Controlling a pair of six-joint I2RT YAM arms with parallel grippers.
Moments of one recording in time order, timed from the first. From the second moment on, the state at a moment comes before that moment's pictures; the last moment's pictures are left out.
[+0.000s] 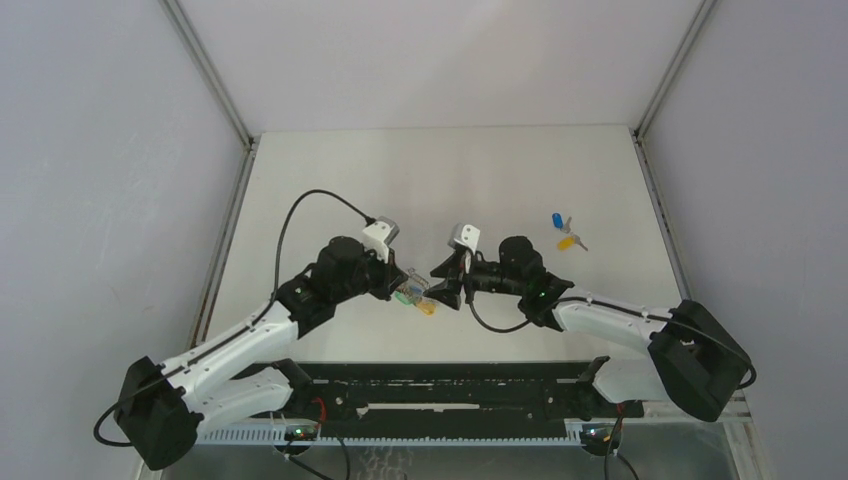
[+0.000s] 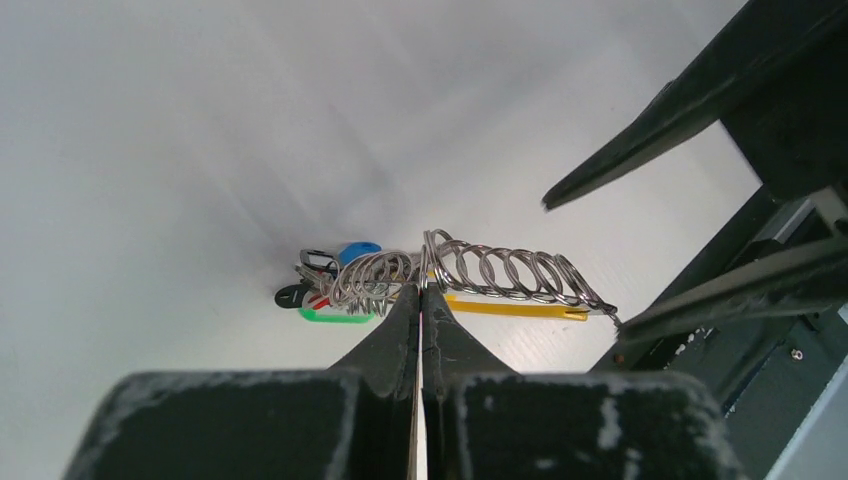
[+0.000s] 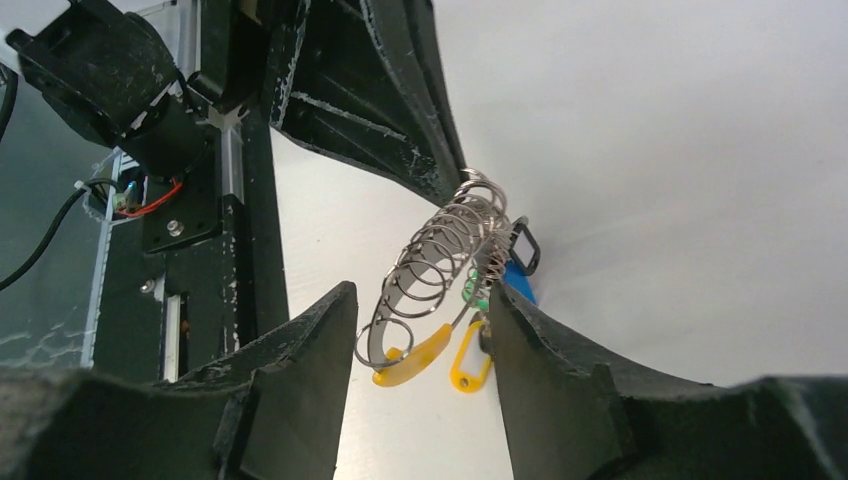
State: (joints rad) left arm -0.71 0.96 0.59 -0.11 0.11 -0.27; right arm 0.76 1.26 0.55 0.49 -0.56 0.06
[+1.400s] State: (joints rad) left arm -0.73 1.38 1.01 -0.61 0.24 -0.19; right arm 0.91 1.39 0.50 0.41 -0.18 0.13
